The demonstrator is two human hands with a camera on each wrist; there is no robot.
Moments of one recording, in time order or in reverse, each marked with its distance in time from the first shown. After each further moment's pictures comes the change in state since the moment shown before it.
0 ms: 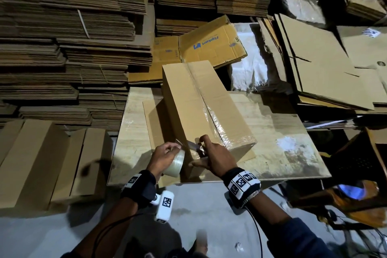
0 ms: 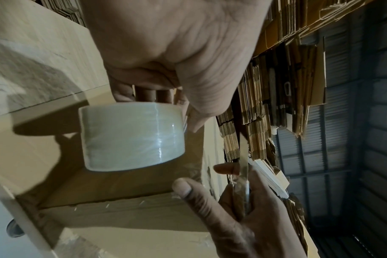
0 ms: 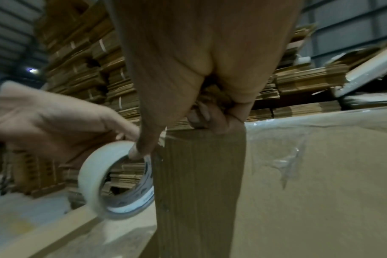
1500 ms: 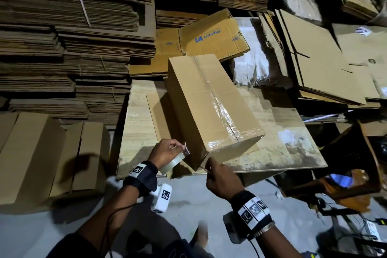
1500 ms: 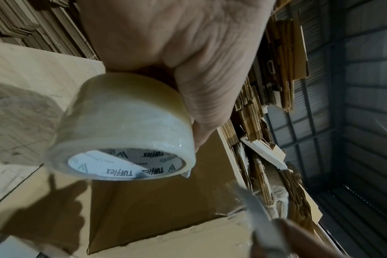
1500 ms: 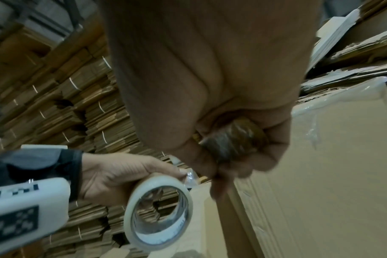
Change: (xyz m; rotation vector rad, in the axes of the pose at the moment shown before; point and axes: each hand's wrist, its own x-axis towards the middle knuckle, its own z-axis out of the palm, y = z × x) left_hand 0.006 -0.008 -0.051 0.359 -0.147 0.125; right_hand -0.060 -0.058 0.047 -0.047 -0.089 0.242
